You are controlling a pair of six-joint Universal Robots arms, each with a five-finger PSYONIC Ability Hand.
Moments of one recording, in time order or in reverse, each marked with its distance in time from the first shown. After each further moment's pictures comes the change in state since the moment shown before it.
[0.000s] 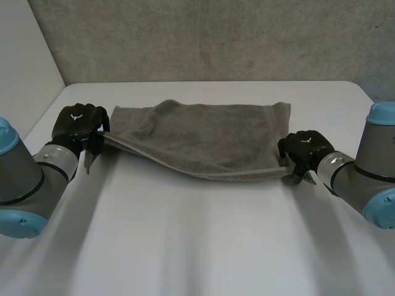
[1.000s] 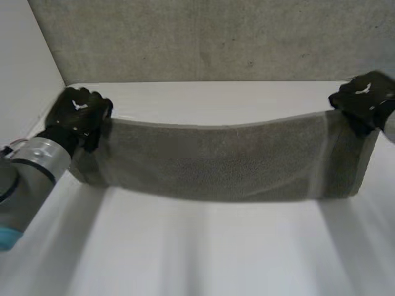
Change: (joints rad) left arm -0.028 0.223 -0.064 -0.122 0.081 0.308; right arm -0.118 -0.382 -0.040 0.272 0.002 -0.377; left_hand -0.001 0.000 0.000 0.000 0.000; right_hand 0.618 0.614 0.622 0.628 0.622
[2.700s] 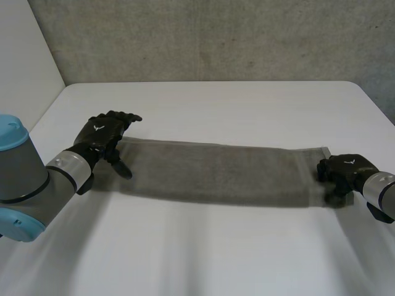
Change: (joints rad) left arm 0.005 -0.257 0.106 -0.010 0.079 -0.386; right arm -0.151 0.326 0.237 -0.259 -0.101 0.322; left_hand -1.229 -1.262 -1.308 -1.265 -1.315; right_hand -0.285 -0.300 -0.312 -0.315 -0.346
